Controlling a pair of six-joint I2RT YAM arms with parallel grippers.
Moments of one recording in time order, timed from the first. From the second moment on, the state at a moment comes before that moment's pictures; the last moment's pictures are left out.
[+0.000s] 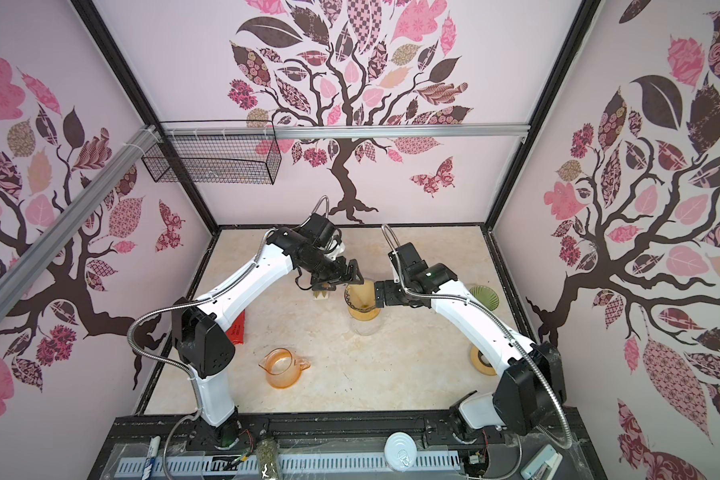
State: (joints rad) left arm -0.59 1.89 1.88 -1.11 0.40 -0.55; right arm 0.50 1.41 1.24 -0.86 -0.02 0.38
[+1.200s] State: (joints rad) left arm -0.58 1.79 1.85 -1.11 0.38 -0.53; right arm 0.50 1.44 1.38 -0.85 -0.09 0.40
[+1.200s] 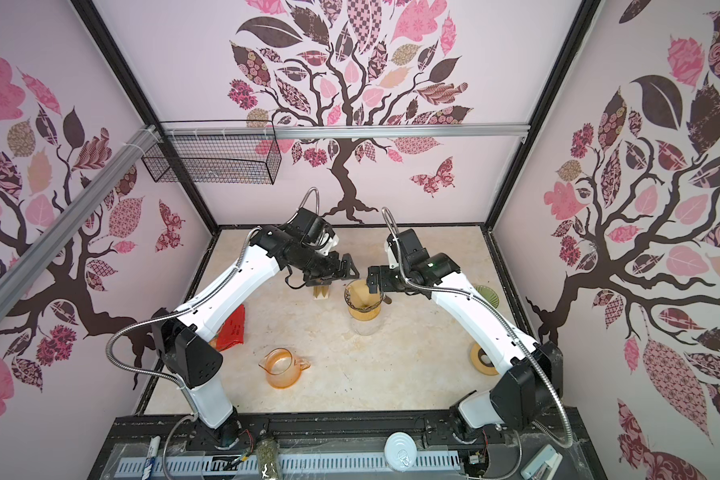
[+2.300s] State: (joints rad) left arm -0.15 1.00 1.05 -1.32 0.29 -0.80; right arm 0.50 1.18 1.30 -0.93 -0.11 0.51
